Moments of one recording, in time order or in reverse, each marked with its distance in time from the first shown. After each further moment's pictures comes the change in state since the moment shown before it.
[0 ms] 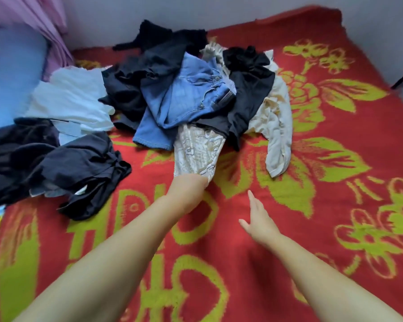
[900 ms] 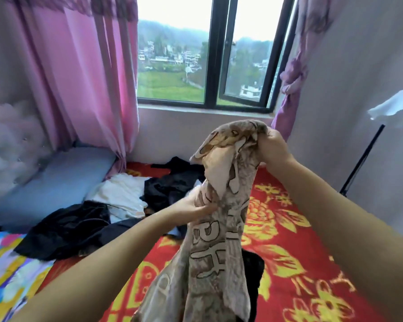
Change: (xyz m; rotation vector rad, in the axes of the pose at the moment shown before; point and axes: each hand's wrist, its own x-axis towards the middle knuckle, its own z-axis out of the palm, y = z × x) left_hand -0.259 -0.003 -0.301 -1.136 0.211 0.259; right_hand -0.310 -0.321 -0.425 0.759 0.635 -0.613
